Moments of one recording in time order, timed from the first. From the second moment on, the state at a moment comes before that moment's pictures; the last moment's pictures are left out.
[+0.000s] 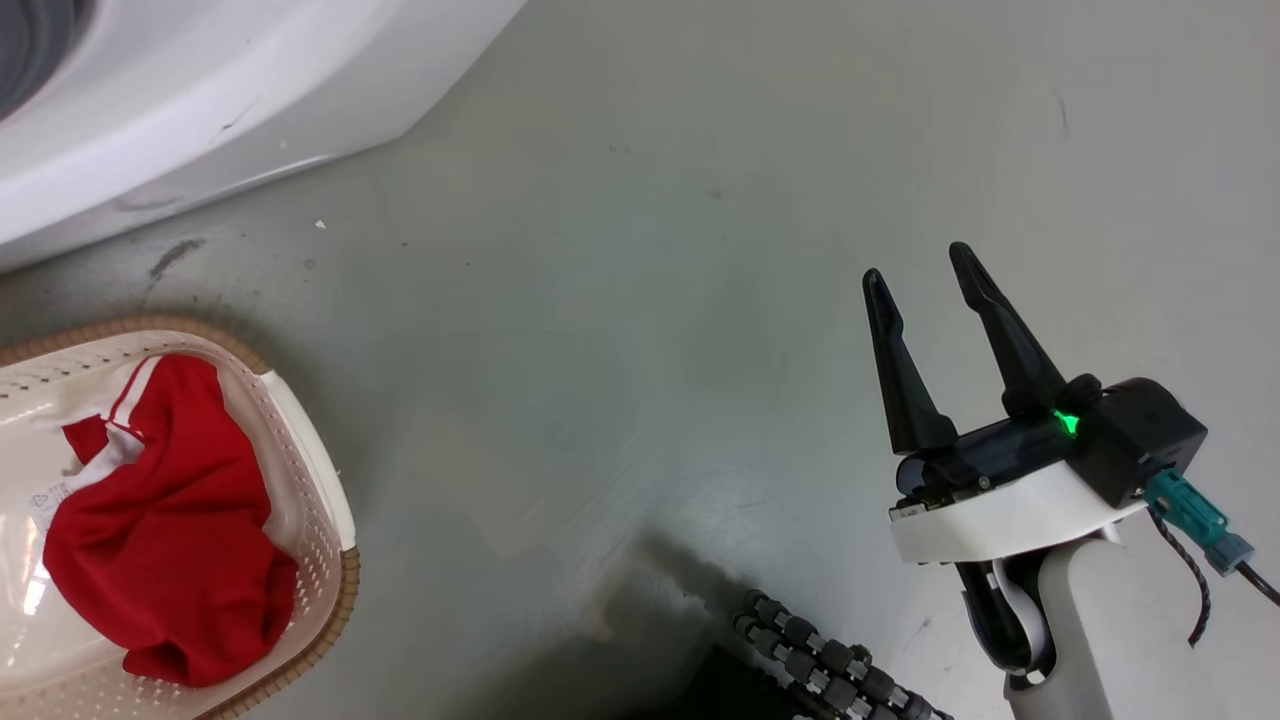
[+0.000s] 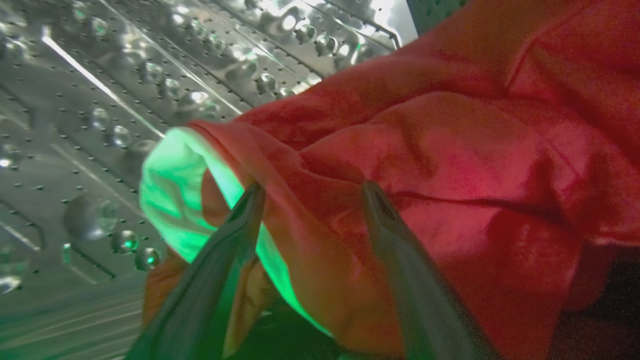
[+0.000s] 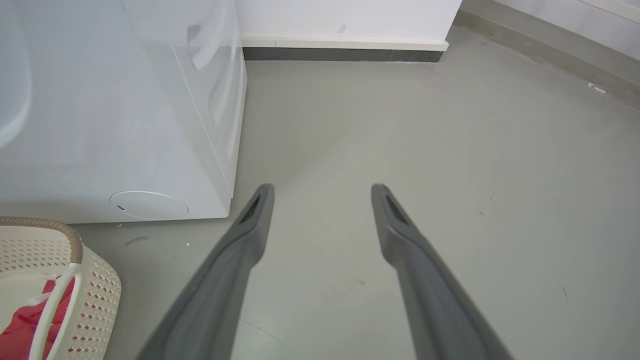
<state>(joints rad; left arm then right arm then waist) -1.34 0.81 -0.12 0.67 0.02 -0.11 0.77 -0.29 -0.05 0.20 0.05 0.19 0.13 -0.26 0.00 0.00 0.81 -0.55</state>
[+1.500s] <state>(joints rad) -1.09 0.63 -0.05 0.72 -0.16 0.08 0.05 -0.24 -0.05 0.11 0.00 0.13 0.13 -0.24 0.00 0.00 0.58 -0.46</state>
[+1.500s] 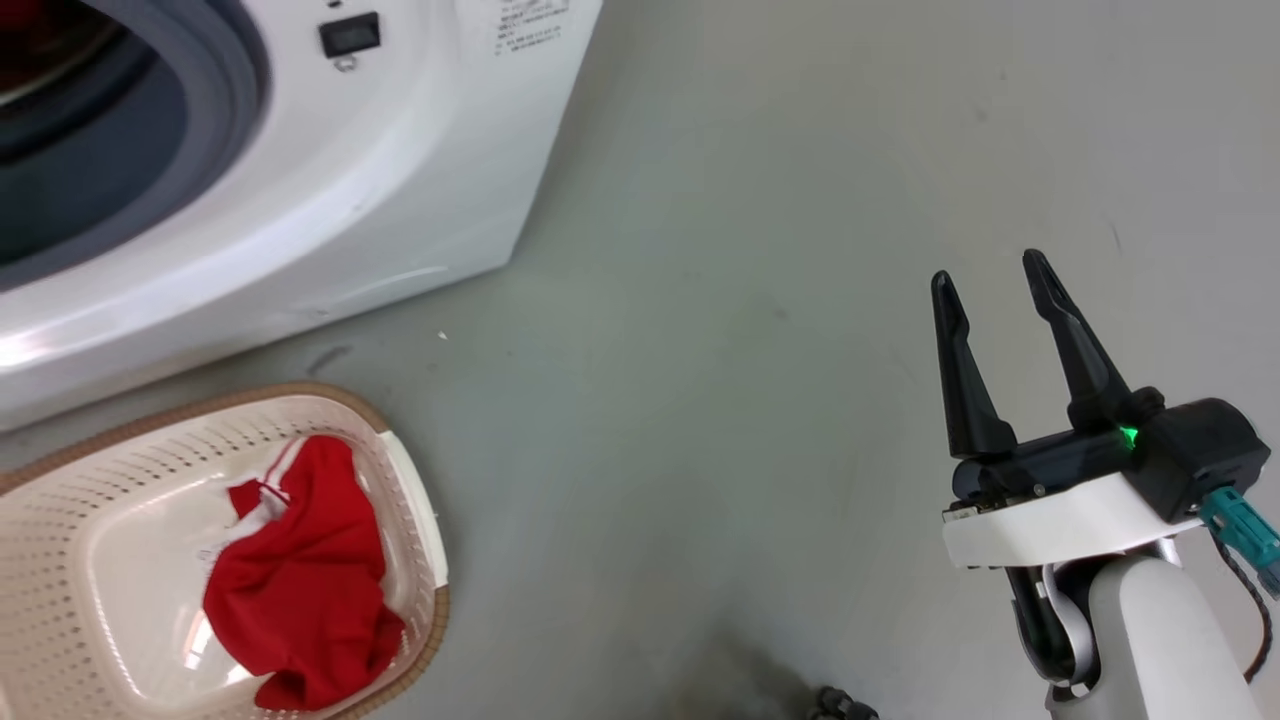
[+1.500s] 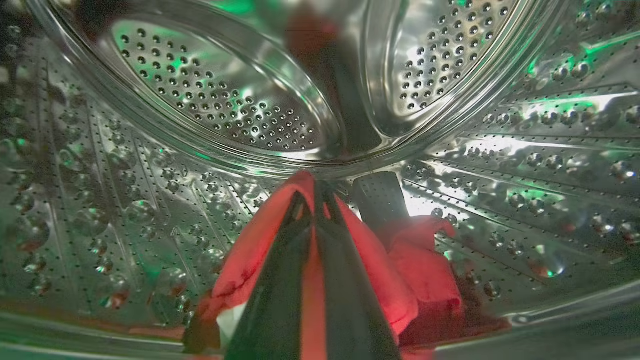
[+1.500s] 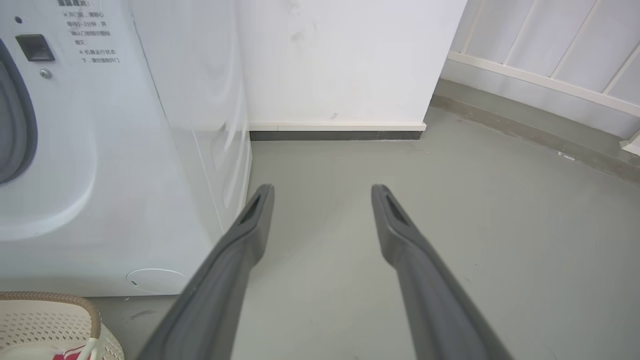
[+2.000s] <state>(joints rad) -0.81 0.45 -0.06 0.69 -0.26 0.06 -0.14 -0.14 -0.05 0.06 -0.08 0.07 0.13 -0.14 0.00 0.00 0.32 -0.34</state>
